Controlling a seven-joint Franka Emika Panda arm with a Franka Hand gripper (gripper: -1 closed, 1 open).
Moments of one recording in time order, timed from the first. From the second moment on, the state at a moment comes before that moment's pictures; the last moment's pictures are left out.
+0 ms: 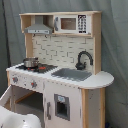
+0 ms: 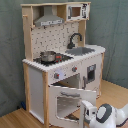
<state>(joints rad) -0.98 -0.95 2.31 -2.00 -0.97 2.17 1.88</state>
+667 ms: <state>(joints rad) -0.98 -0.93 2.27 -2.18 -0.95 2.13 1.88</state>
